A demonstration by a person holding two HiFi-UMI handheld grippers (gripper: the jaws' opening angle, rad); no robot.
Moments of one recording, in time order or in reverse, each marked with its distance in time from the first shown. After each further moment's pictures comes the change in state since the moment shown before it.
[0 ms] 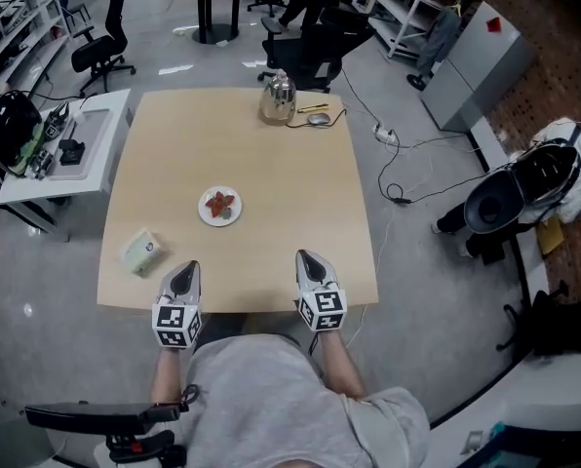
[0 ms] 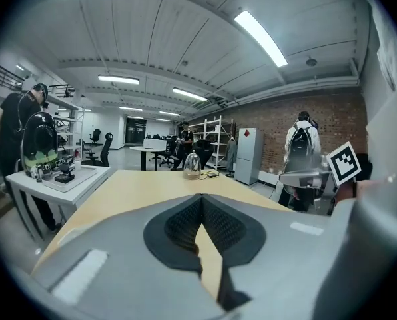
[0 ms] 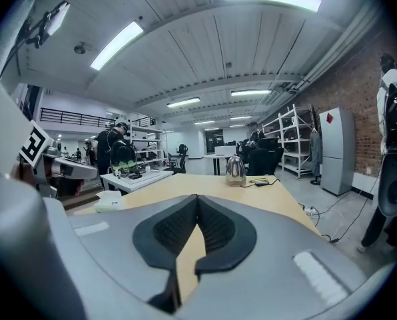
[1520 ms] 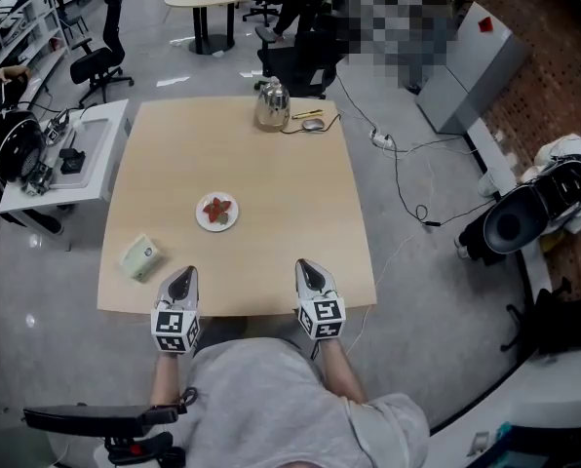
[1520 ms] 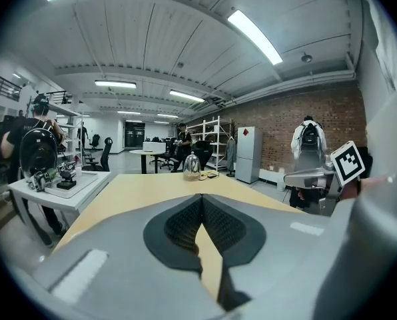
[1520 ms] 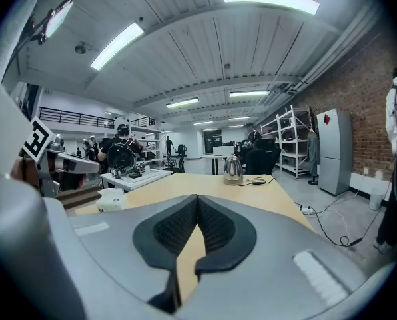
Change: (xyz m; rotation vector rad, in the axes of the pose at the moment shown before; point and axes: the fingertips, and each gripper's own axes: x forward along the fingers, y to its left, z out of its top) left arm -0.009 -0.010 0.006 0.047 -0.007 0.008; right arm -0.024 -0.003 -0.008 -0.002 -0.005 -0.016
